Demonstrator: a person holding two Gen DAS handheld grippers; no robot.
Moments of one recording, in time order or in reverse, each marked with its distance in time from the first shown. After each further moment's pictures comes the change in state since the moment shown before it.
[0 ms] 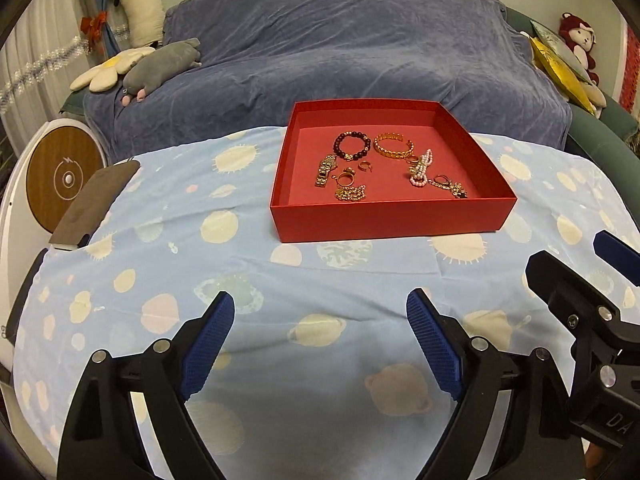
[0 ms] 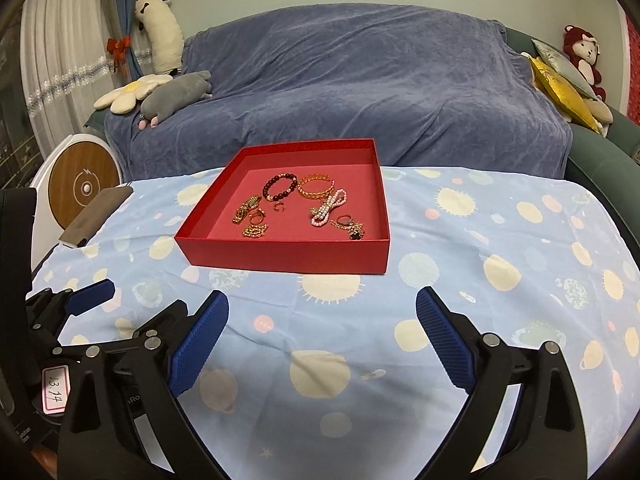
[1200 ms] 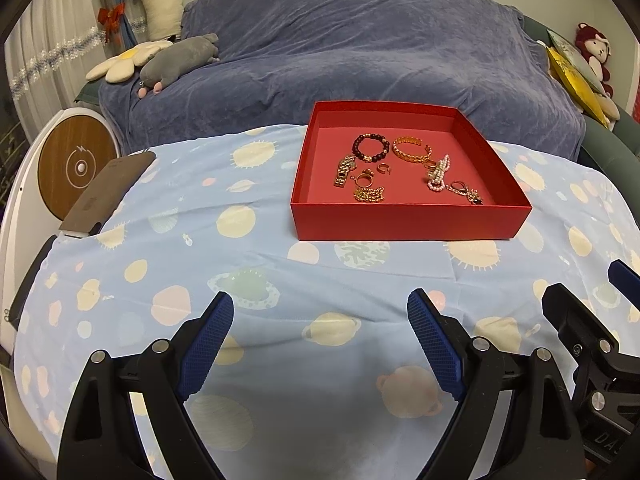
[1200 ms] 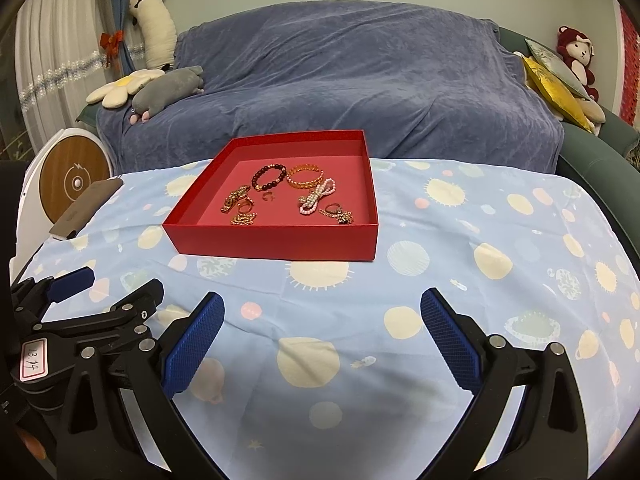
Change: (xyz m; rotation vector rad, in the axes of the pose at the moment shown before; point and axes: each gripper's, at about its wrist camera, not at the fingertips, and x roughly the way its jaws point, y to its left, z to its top) left arm -0.004 0.009 -0.001 -0.054 -0.004 0.039; right arm -0.001 -0.006 -0.010 0.002 0.004 -0.046
